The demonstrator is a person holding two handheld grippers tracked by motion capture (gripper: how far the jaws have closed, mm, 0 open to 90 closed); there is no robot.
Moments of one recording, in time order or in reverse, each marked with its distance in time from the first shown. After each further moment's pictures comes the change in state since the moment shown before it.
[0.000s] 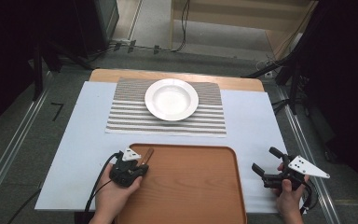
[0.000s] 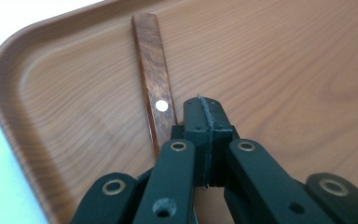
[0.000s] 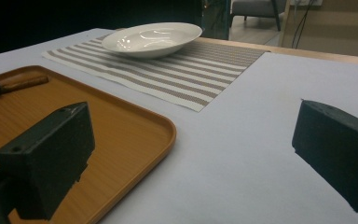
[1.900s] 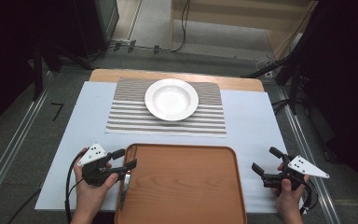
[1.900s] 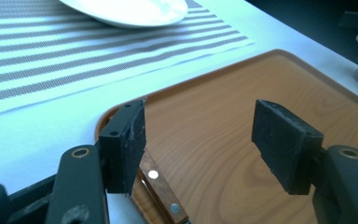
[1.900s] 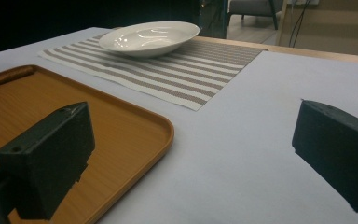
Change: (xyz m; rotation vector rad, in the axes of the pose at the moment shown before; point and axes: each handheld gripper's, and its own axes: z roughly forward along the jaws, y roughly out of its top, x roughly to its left) left arm 0.044 -0.016 -0.055 -0.378 -0.127 0.010; right arm 0.000 0.000 0.001 0.004 -0.011 -0.001
